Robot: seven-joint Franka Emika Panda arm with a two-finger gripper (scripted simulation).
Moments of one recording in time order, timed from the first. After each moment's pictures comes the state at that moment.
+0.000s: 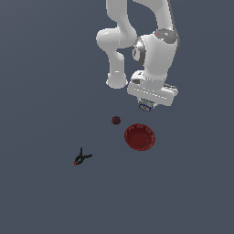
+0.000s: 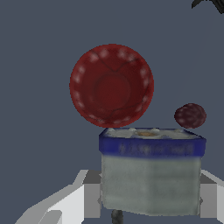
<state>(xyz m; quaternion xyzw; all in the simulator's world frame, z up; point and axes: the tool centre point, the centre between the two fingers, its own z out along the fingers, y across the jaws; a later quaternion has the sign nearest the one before) -0.103 0.144 0.198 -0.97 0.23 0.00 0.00</state>
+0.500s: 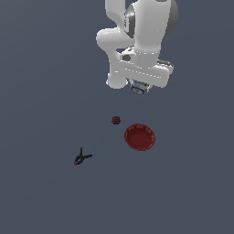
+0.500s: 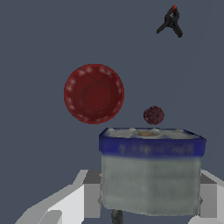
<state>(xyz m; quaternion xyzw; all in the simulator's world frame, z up) -0.122 0.100 0.281 -0.97 0.23 0.00 0.00</state>
